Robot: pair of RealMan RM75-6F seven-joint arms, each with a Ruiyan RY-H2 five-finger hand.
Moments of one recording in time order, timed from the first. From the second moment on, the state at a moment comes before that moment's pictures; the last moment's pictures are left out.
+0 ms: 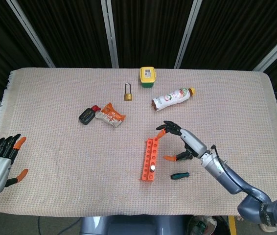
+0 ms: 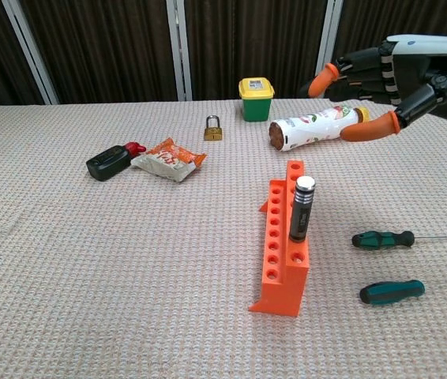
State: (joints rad) left arm -0.12 -1.07 0.00 -1.78 1.55 1.45 0.17; right arm 0.73 -1.22 0.07 -1.61 -1.53 1.02 0.91
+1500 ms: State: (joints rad) left arm -0.12 -1.09 0.00 -1.72 1.55 1.44 0.13; right arm 0.76 -1.43 0.02 -1.65 -0.94 1.00 -0.81
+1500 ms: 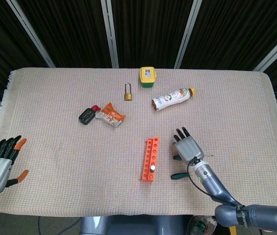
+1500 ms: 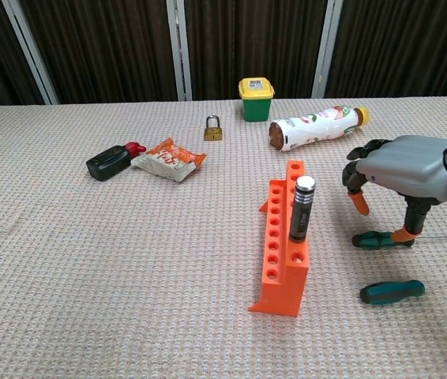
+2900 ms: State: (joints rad) left arm -0.12 -1.07 0.01 -1.73 1.54 1.43 0.14; right arm 0.76 -1.51 0.00 -1.51 -0.90 0.97 -0.78
